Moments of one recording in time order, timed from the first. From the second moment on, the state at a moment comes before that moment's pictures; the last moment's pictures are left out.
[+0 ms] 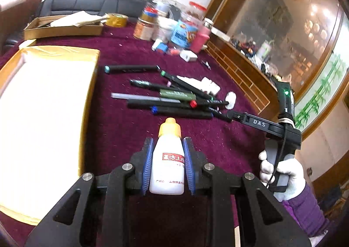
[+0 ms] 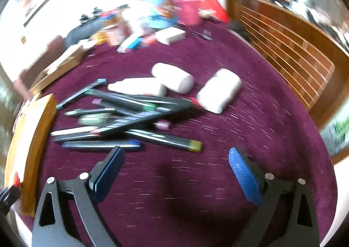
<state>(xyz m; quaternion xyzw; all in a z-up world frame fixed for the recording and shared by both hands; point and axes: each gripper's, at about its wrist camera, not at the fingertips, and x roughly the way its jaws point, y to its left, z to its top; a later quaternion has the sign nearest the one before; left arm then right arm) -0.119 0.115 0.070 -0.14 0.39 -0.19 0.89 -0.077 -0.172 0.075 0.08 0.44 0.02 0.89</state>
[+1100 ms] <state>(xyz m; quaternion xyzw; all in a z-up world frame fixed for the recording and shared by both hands) -0.098 0.273 0.067 -0.23 0.36 -0.13 0.89 0.089 0.018 0.047 0.12 0.56 0.05 0.82</state>
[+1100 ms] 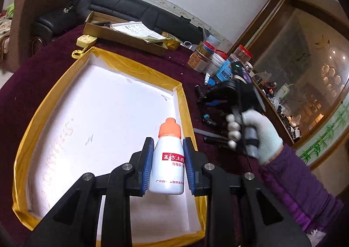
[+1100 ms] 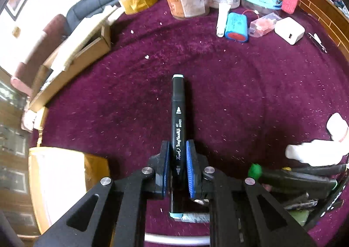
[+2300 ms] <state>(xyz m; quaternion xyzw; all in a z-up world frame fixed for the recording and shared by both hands) -0.003 0.278 0.050 -0.24 0.44 -0.05 0.87 0.014 0.093 0.094 0.09 0.53 0.24 0.81</state>
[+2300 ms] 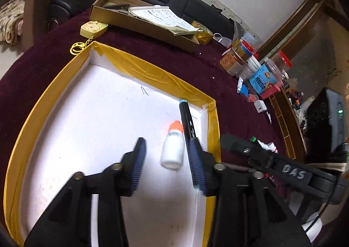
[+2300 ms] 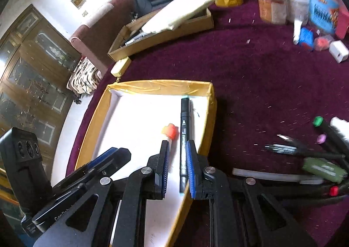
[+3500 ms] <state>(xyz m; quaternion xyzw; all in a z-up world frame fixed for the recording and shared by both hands) -0.012 -0.025 0.013 0.22 0.42 -0.18 0.86 -0.091 -0.243 0.048 0.29 0.35 0.05 0.89</state>
